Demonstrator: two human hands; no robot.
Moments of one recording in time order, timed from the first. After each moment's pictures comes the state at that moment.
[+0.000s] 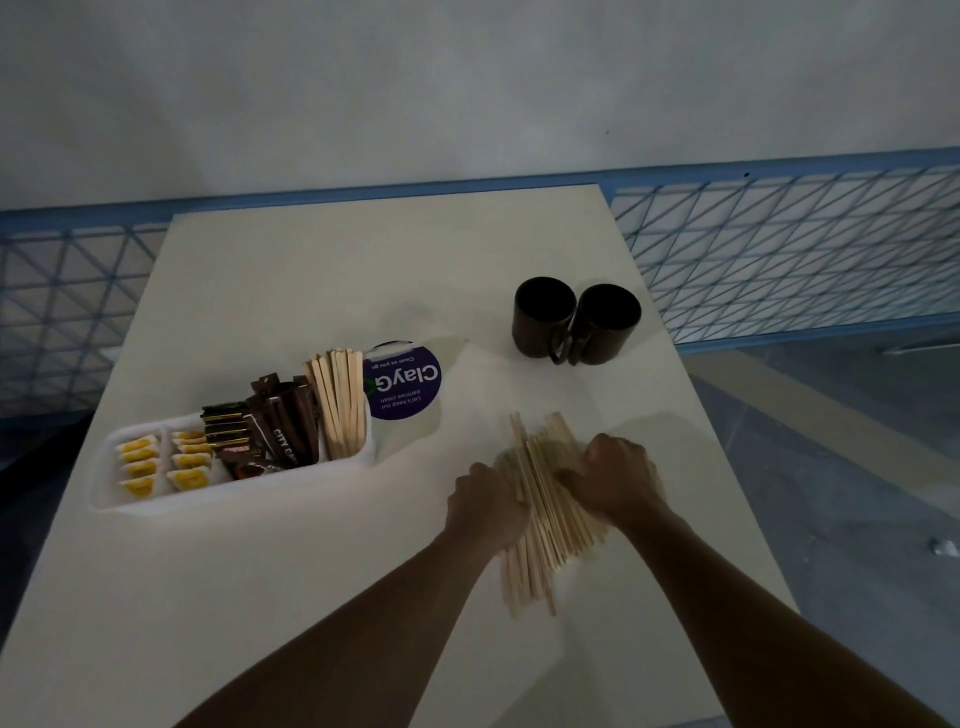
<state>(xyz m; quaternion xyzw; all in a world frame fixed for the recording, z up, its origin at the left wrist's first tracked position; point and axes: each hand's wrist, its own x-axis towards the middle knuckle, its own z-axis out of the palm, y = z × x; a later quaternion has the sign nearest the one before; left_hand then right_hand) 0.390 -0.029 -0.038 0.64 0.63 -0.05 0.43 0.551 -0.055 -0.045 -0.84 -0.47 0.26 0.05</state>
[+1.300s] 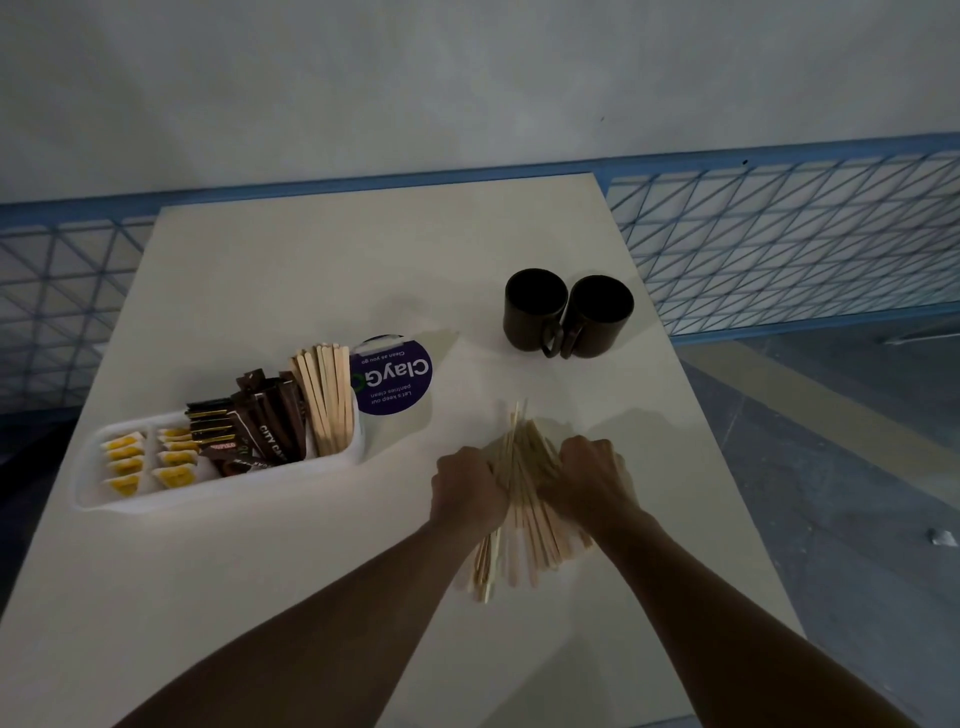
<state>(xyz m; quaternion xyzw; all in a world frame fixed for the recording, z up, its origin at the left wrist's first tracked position) 0.391 -0.022 -0.045 0.68 0.64 0.02 0.36 0.531 -0.054 -0.046 -0.83 -0.49 0.28 0.04</state>
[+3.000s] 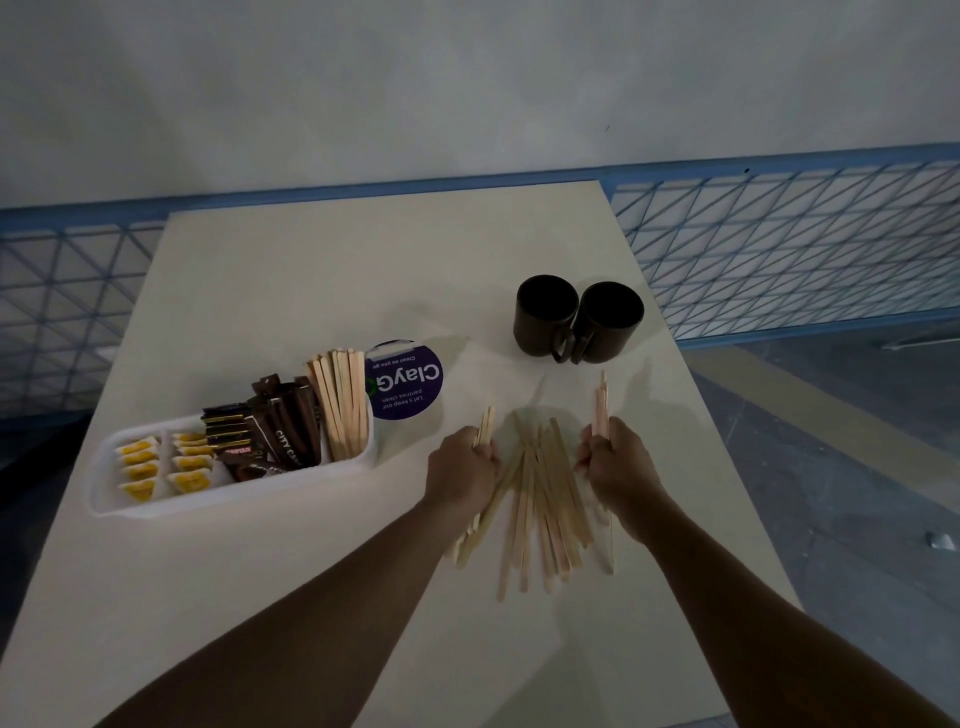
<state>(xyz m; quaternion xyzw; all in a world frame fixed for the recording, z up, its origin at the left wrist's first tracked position) 0.374 0.000 -0.035 0.56 0.64 0.14 0.51 0.546 -0.054 -0.047 -0.79 -0.30 0.42 0.34</state>
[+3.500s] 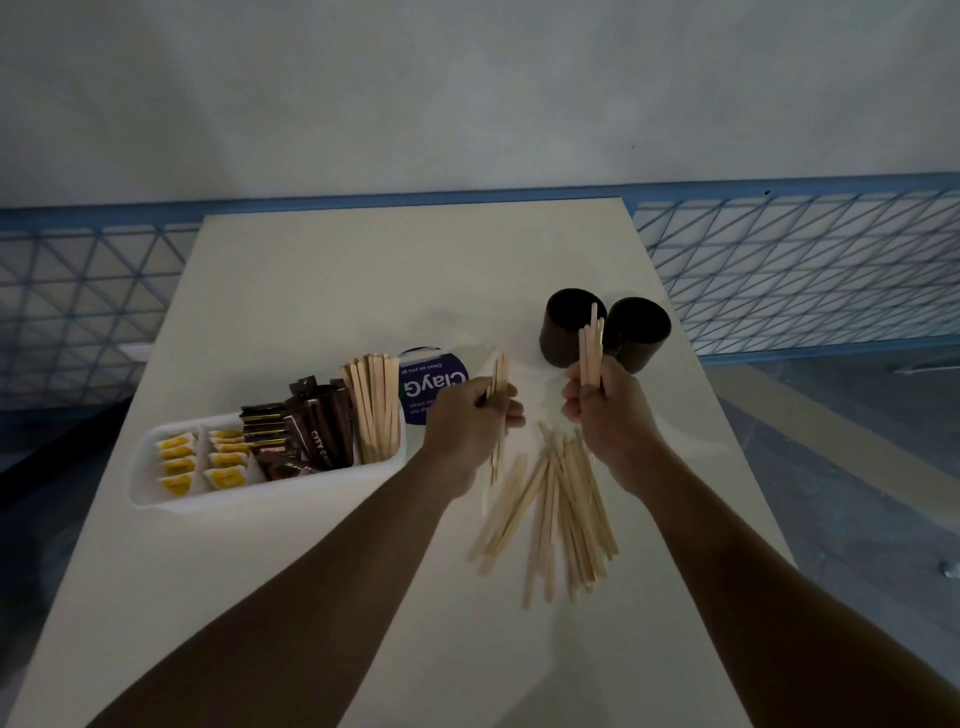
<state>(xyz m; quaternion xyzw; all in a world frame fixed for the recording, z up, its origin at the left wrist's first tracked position) 0.357 0.037 0.010 0.48 0.56 0.29 0.61 0.507 -0.001 0.014 -0.71 -0.36 0.40 0.46</state>
